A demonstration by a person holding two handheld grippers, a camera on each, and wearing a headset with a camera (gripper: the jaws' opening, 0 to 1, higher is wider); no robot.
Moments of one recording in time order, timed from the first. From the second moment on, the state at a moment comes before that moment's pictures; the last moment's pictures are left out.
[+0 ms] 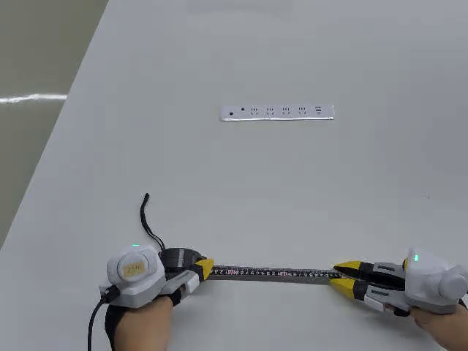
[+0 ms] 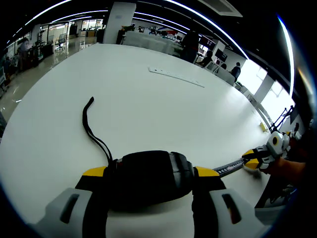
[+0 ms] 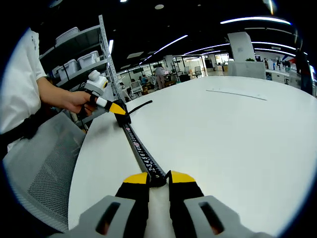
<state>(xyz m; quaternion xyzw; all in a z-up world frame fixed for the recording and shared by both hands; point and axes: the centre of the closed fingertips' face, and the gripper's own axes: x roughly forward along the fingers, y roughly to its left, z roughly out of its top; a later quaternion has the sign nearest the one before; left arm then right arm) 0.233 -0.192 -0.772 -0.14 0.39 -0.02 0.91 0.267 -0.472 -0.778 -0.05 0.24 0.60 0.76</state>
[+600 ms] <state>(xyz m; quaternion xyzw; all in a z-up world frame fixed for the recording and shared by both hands) 0.233 -0.192 -0.771 -0.14 0.39 -0.01 0.91 0.269 -0.470 -0.773 -0.06 0.20 0.59 0.78</state>
